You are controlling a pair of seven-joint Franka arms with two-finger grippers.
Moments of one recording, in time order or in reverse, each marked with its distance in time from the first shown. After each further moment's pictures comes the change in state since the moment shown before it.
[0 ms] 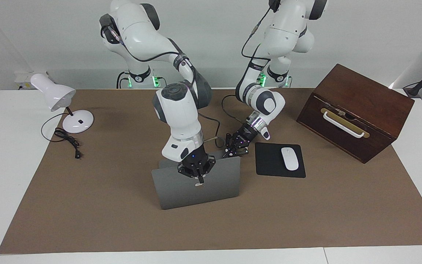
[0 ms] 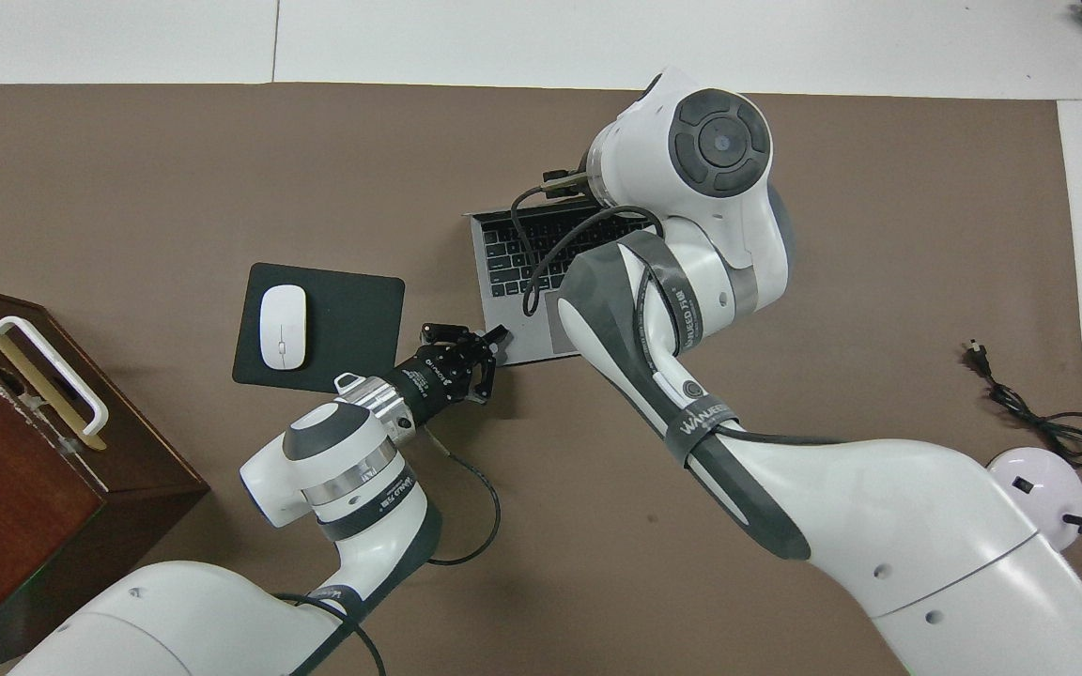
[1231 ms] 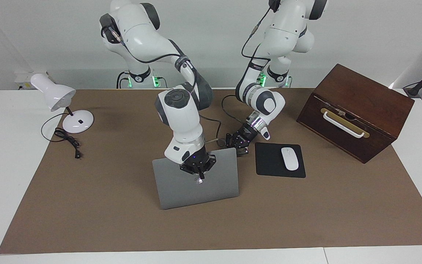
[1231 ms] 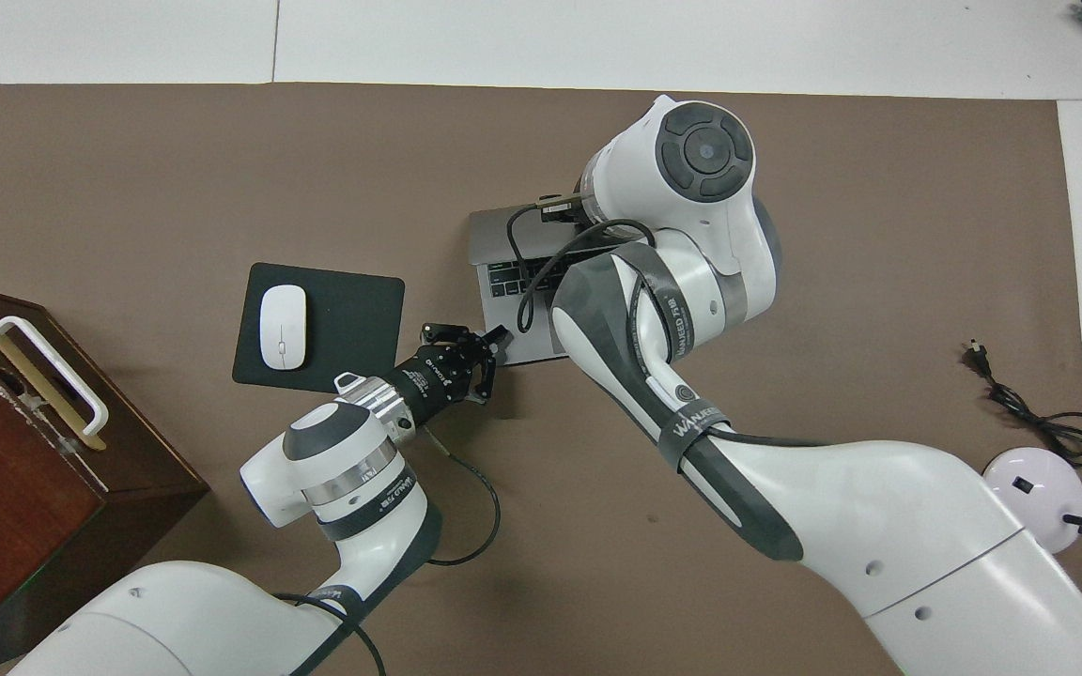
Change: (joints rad) left arm 0.000 0.000 0.000 0.000 0.000 0.000 0.010; right arm 0.001 -0.003 0.011 -0.049 0.031 -0.044 0.055
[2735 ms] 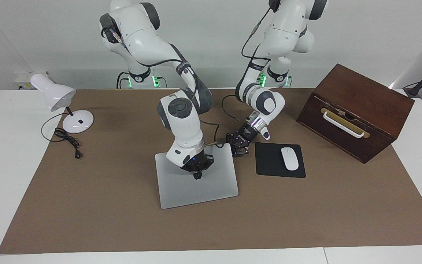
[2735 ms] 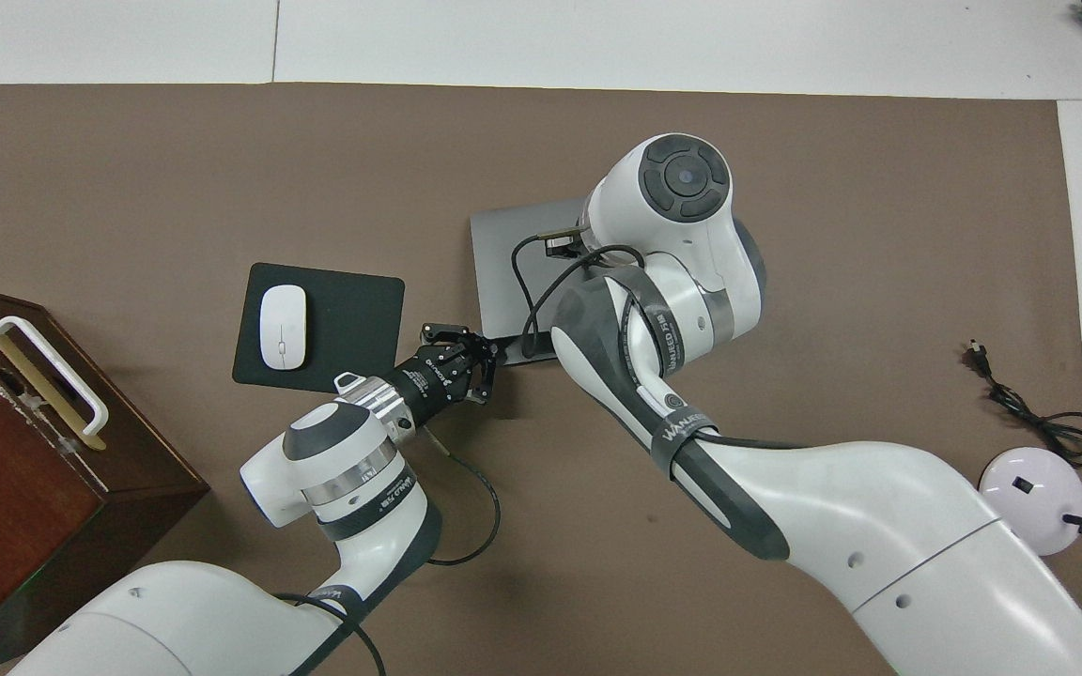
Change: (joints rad) left arm 0.000 0.000 0.000 0.000 0.000 0.000 0.000; right arm 0.000 -0.003 0.003 -0.095 0.002 -0.005 0.023
